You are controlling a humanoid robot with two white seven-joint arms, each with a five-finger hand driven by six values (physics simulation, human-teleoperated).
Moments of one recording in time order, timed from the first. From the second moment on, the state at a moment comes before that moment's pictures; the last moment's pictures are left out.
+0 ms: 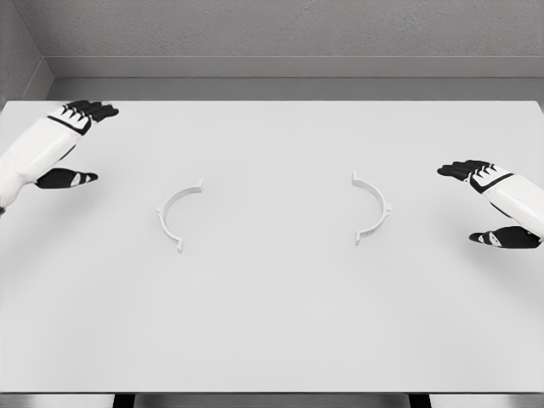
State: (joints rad) left arm -0.33 0.75 -0.32 -1.29 -0.51 -0.61 0.07; right arm 0.07 -0.70 -0.15 -1.63 0.31 -0.61 0.43
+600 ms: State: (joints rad) left arm -0.33 0.71 -0.46 -1.28 -0.52 -0.61 0.07; right arm -0.30 -0.55 0.05 -1.37 0.52 -0.61 0.42
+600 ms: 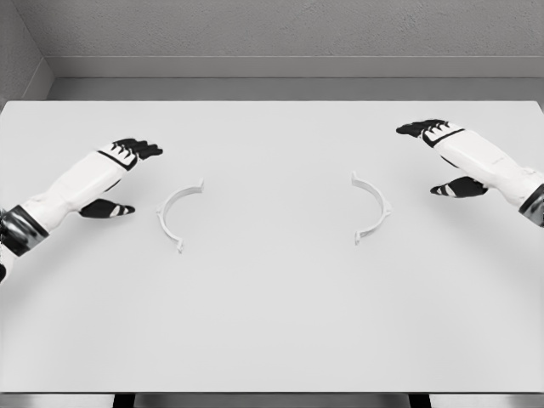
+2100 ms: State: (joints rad) left arm -0.34 0.56 -0.50 -1.27 -0.52 -0.61 0.07; right arm -0.36 -0.41 0.14 -1.24 0.63 -0.61 0.42
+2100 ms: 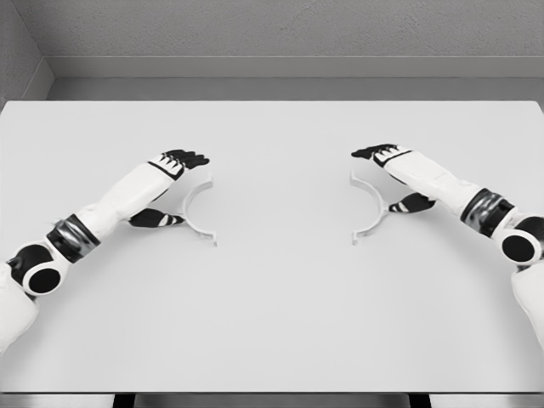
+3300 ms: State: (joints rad) left arm -0.39 0.53 -0.51 -1.20 -0.52 -0.61 0.07; right arm -0.39 -0.35 0.23 -1.29 0.65 -0.61 0.42
